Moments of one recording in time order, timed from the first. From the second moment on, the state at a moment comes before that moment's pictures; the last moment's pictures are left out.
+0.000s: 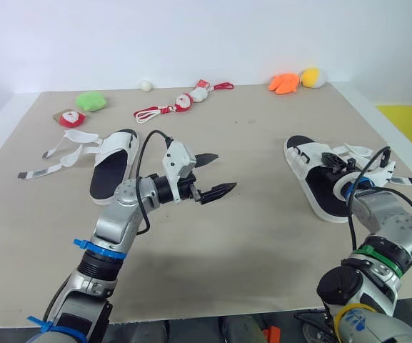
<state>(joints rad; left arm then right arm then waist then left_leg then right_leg) -0.56 0.25 -0.16 -0.02 -0.36 0.31 -0.84 -0.73 -0.32 -0.96 0.38 0.98 0.93 -0.17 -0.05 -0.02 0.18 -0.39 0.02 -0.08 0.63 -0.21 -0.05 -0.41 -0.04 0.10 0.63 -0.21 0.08</state>
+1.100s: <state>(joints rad) -0.44 0.54 0.05 -0.10 -0.46 0.43 -0.90 -0.88 -0.32 -0.68 0.41 1.43 1.61 -0.21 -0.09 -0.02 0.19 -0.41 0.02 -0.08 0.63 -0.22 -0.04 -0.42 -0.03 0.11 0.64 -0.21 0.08</state>
